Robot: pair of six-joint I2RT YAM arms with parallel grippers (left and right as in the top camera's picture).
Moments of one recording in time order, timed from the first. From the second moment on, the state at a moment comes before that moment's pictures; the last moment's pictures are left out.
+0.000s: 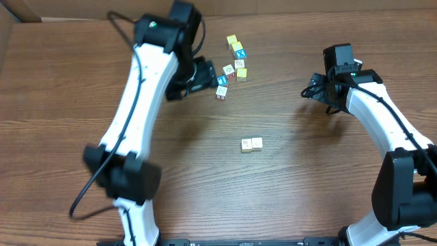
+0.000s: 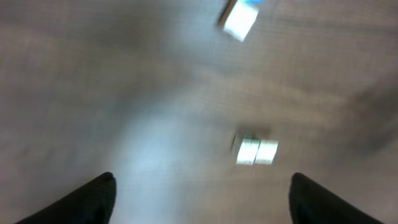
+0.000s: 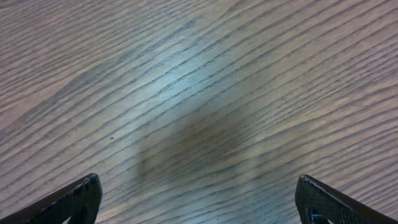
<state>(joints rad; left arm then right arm) -0.30 2.04 2.17 -1.57 0.12 -0.58 0.11 1.79 1.30 -0.73 0.23 0.51</state>
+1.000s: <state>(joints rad) -0.41 2.43 2.20 -1.20 -0.01 -0.44 0.11 1.79 1.30 -0.73 0.23 0.51</state>
